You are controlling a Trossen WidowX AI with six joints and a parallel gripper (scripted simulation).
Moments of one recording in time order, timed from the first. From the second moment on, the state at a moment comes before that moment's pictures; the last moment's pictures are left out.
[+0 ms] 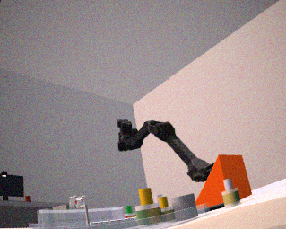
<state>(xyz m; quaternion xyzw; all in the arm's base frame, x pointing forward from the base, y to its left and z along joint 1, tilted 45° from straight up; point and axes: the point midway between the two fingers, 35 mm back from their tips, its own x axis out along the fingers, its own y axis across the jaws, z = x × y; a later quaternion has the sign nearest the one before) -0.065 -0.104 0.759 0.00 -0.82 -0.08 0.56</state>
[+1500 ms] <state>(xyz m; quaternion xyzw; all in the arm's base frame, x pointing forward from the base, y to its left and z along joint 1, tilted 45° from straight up) 0.407 -0.259 0.447 0.54 -0.26 -0.31 0.74</state>
